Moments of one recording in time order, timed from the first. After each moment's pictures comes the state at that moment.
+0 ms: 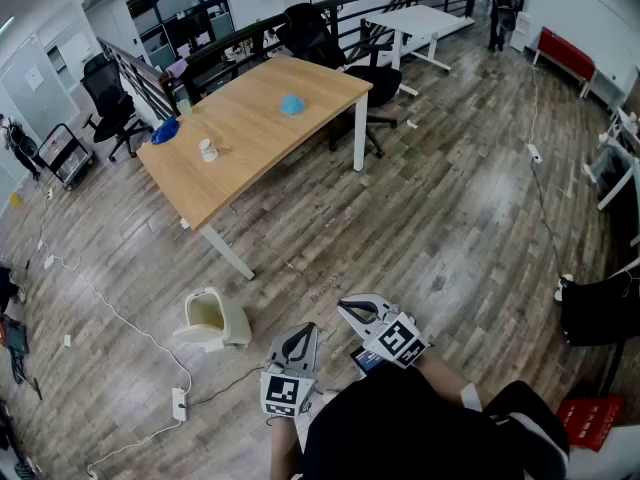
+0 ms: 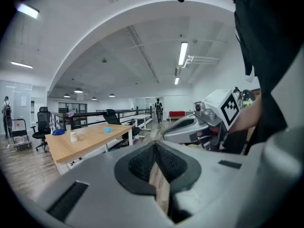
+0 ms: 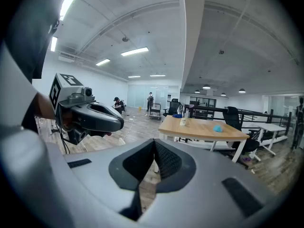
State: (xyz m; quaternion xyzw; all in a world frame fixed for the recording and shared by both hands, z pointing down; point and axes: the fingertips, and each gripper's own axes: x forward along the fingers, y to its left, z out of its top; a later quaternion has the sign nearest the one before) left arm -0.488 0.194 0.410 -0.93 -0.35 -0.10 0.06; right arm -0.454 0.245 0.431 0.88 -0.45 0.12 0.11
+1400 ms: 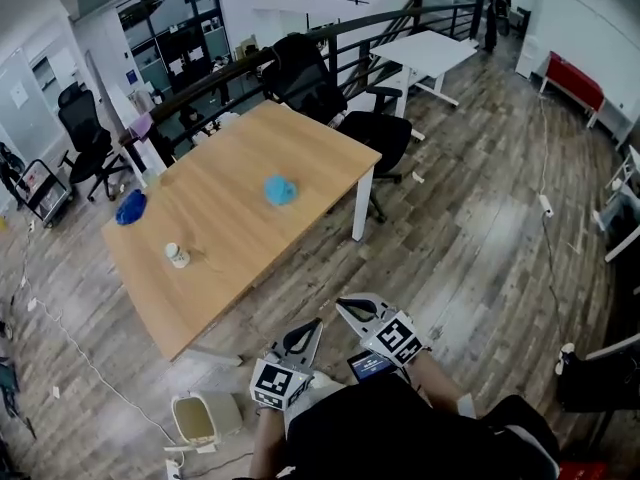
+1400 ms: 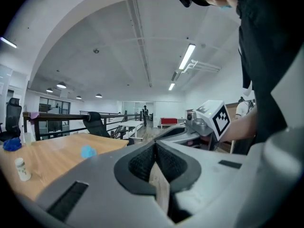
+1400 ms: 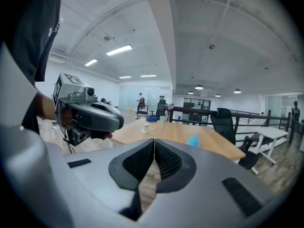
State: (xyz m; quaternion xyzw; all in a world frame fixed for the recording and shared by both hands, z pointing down) left arm -0.014 0.306 0.384 -0.90 -0.43 -0.08 0.02; right arm 0.026 0.341 0.414 0.89 -0.43 0.11 0.11
